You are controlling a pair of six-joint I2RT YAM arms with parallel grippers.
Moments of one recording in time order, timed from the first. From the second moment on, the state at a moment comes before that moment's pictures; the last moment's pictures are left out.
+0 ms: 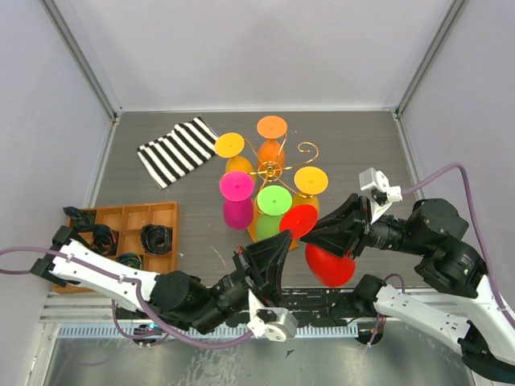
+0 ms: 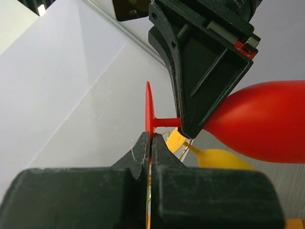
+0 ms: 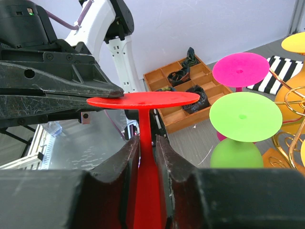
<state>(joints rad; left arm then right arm) -1.92 1.20 1.06 0.60 -0.83 1.29 0.86 0.60 1.16 -0.49 -0.51 0.32</state>
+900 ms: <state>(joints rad) -1.92 1.22 1.06 0.61 -0.85 1.29 0.86 0.56 1.14 -0.52 -0.46 0.30</state>
